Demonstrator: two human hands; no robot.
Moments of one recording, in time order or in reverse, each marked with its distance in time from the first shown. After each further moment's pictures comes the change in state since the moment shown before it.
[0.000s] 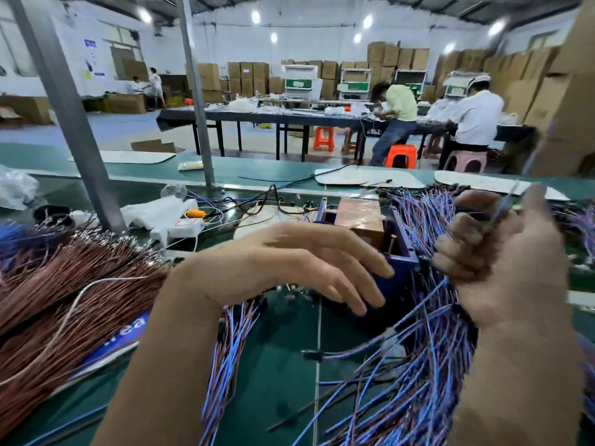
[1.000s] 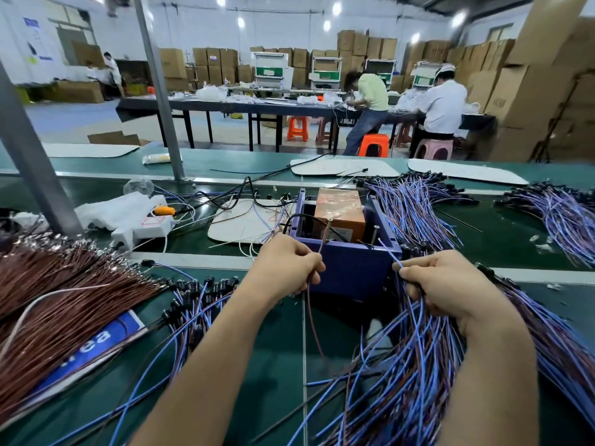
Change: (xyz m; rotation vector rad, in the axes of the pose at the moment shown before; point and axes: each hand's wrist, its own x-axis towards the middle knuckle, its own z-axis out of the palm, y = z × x) left_hand 0.060 -0.079 0.002 0.113 0.869 -0.499; right_hand 0.005 0.024 -0.031 -1.085 0.134 0.370
